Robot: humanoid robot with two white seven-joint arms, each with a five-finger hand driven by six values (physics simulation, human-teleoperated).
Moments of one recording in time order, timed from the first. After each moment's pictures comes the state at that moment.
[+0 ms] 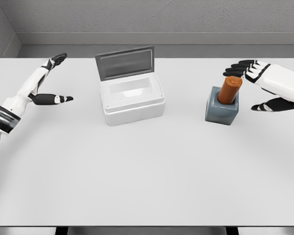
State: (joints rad) left arm -0.44 0.58 -0.42 -1.06 0.15 -0.61 -0.20; right arm -0.32 -1.01 0.30 -1.66 0.14 -0.61 0.30
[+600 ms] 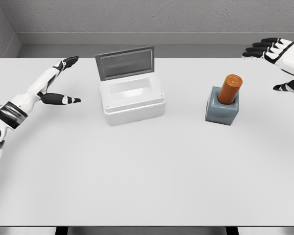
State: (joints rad) left arm -0.50 0.52 -0.41 -0.98 0.15 -0.61 -0.30; right arm -0.46 -1.06 0.30 -1.61 0.25 -0.61 0.28
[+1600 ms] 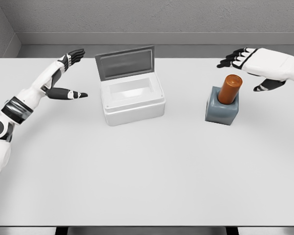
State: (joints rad) left arm -0.52 0.44 -0.32 -0.96 0.27 -0.61 -0.48; right arm -0.75 -0.93 0.63 -1.40 0.37 -0.61 0.41
